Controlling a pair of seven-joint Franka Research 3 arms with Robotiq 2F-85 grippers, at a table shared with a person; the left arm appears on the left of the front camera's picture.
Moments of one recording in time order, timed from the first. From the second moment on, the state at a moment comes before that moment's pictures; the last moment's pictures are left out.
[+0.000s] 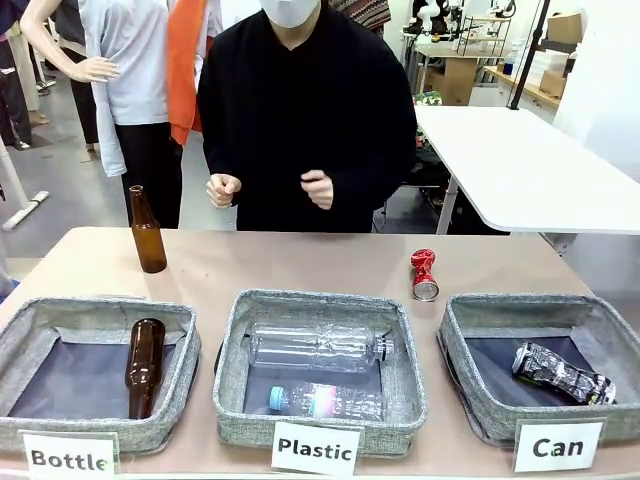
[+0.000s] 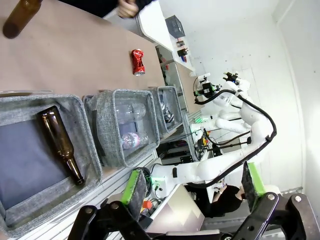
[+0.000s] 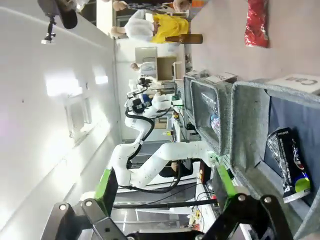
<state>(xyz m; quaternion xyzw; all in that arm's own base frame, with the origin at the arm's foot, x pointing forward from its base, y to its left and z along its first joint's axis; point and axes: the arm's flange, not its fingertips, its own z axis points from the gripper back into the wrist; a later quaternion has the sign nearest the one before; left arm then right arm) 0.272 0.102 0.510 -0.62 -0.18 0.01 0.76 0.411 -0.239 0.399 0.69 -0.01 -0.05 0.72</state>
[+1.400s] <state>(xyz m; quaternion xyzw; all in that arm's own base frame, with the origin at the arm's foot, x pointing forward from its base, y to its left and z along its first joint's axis) 0.273 0.102 0.510 -0.62 -0.18 0.01 0.76 0.620 0.097 0.401 0.12 0.10 -0.19 0.97</state>
